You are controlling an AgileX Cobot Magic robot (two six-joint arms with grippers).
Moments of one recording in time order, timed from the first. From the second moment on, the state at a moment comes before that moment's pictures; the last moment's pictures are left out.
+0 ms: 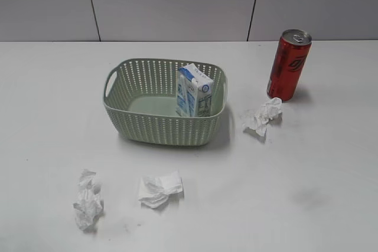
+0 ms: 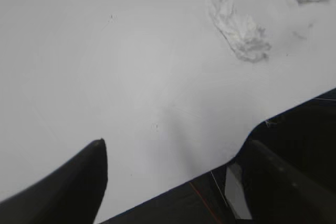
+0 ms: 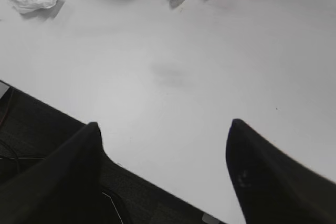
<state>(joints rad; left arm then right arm) -0.58 0.75 -0.66 0.04 1.15 -0.09 0.51 0.25 -0.51 0.03 1.04 0.00</state>
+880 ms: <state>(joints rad) -0.58 0.37 -0.48 0.01 1.09 0.06 0.51 0.25 -0.51 0.03 1.04 0.00</state>
